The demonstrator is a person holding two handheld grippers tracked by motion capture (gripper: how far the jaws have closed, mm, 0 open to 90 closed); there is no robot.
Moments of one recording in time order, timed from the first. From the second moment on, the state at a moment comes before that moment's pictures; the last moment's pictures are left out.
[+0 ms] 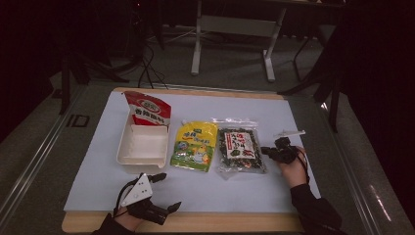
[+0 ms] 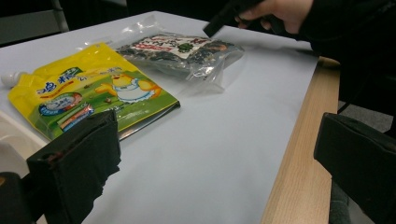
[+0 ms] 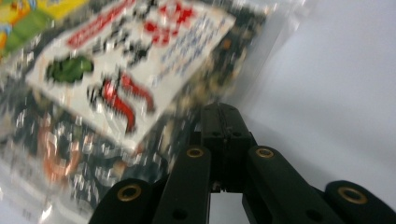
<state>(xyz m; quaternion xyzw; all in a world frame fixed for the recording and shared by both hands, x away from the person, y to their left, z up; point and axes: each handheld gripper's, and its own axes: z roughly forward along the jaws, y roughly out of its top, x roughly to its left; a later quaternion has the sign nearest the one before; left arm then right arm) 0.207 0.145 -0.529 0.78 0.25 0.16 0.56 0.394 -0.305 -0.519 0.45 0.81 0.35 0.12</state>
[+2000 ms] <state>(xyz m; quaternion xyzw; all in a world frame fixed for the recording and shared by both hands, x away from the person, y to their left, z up) 0.207 0.150 -0.534 0.78 0.26 0.15 0.56 0.554 -0.233 -0.515 0.48 0.82 0.30 0.10</state>
